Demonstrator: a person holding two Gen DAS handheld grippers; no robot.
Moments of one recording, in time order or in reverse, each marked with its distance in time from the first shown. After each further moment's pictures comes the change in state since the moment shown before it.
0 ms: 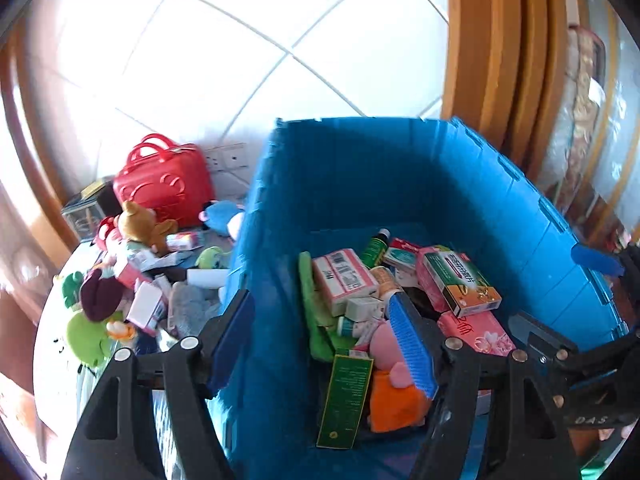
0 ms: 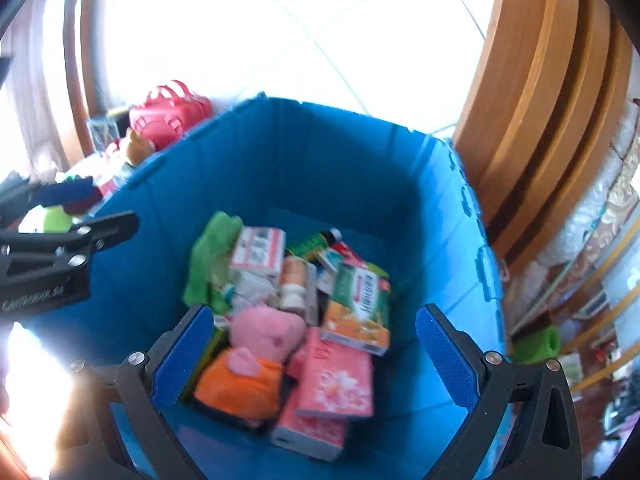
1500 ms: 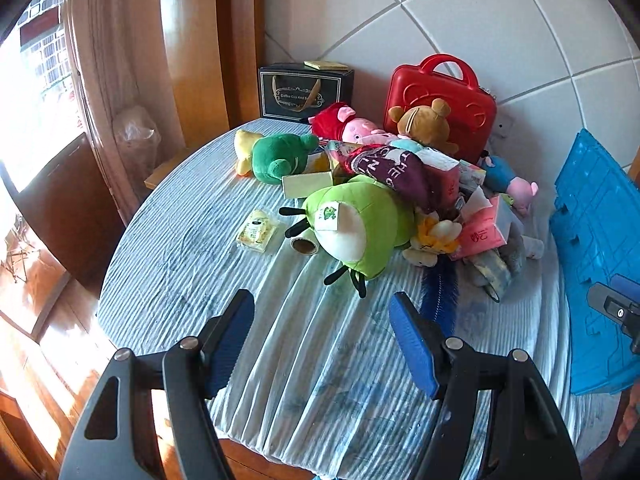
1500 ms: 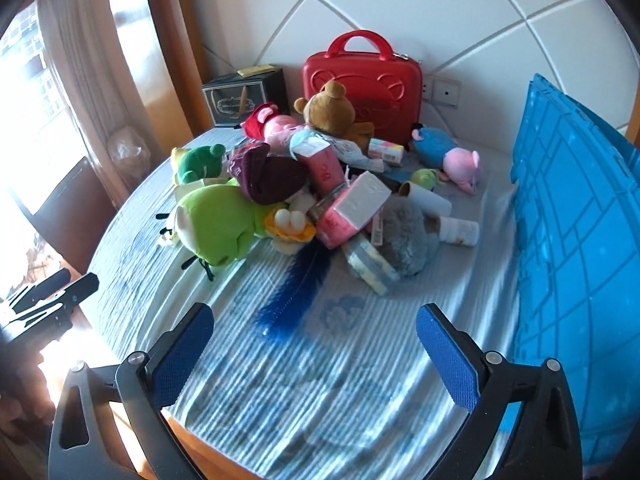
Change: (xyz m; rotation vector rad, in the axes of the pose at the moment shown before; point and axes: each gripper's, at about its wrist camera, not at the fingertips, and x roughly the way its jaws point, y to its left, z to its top) left arm 0.023 0.507 -0.172 -0.329 0.134 0.226; right arm 0.109 0.444 0.027 0.011 0.111 0.287
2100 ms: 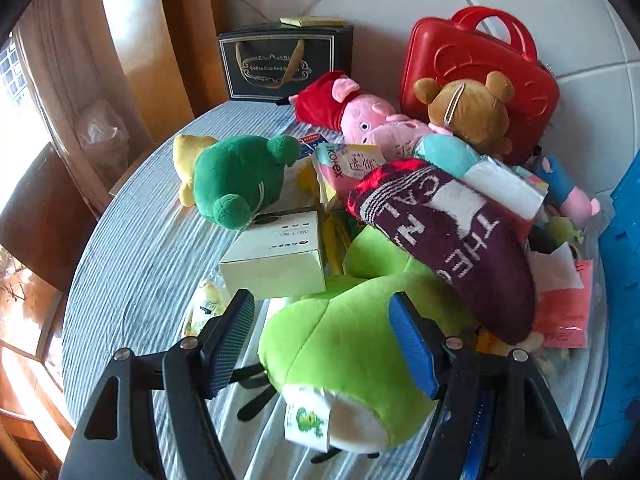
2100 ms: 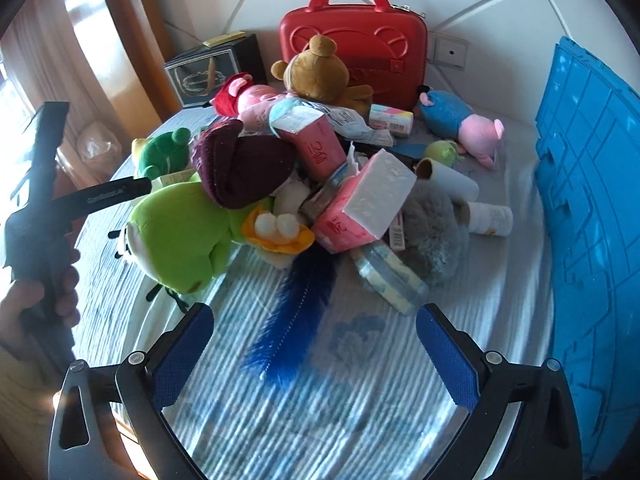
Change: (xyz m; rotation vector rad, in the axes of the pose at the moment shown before) left arm 0.200 -0.039 0.114 0.099 0.170 -0.005; right arm 0.096 0.008 0.031 0.123 0.111 -0.074
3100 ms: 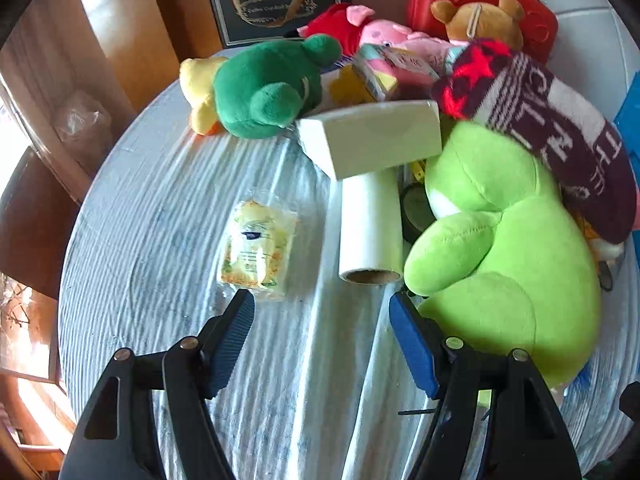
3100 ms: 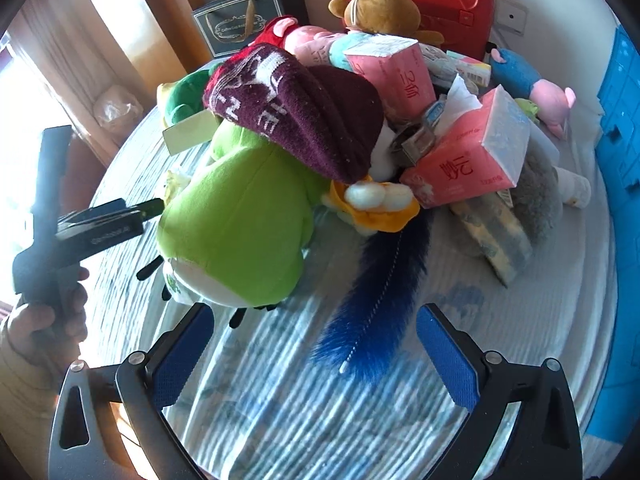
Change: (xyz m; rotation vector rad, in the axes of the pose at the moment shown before) left arm 0.034 0.064 -0.073 0.153 0.096 -0.074; right arm 0.066 0.069 -0.027 -0.042 0.129 0.090
